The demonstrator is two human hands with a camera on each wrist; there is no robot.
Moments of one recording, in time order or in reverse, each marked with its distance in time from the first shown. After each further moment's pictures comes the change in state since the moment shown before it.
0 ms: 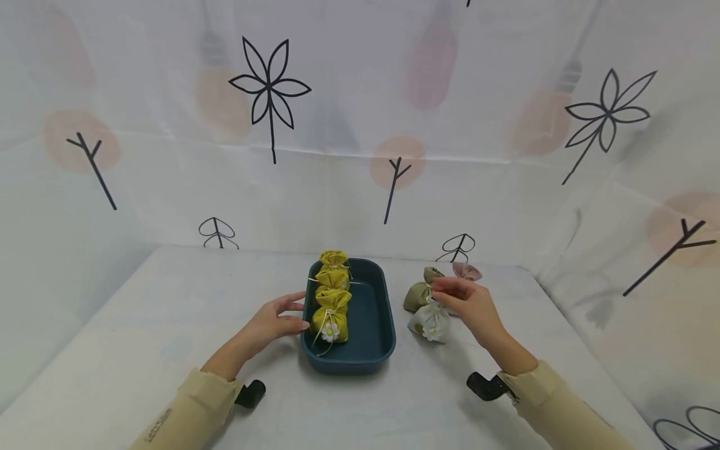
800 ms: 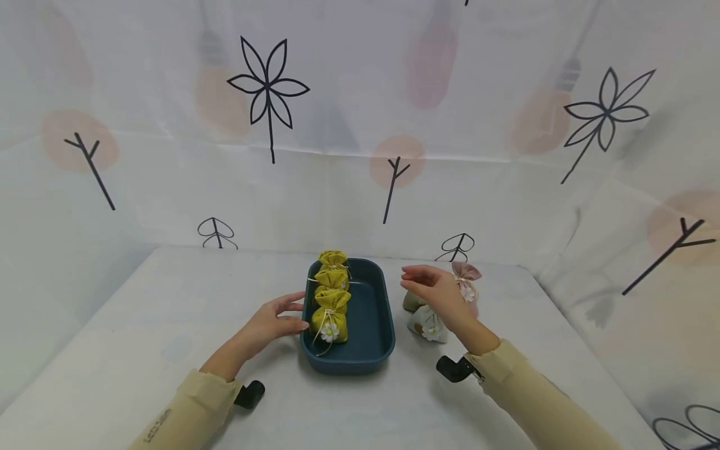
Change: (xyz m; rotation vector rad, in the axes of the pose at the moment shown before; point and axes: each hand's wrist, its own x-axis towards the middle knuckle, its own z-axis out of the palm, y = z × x) left_hand 0.000 -0.001 0.000 0.005 0.001 0.006; right_hand 0.025 -0.022 0.042 0.018 -0.065 0.063
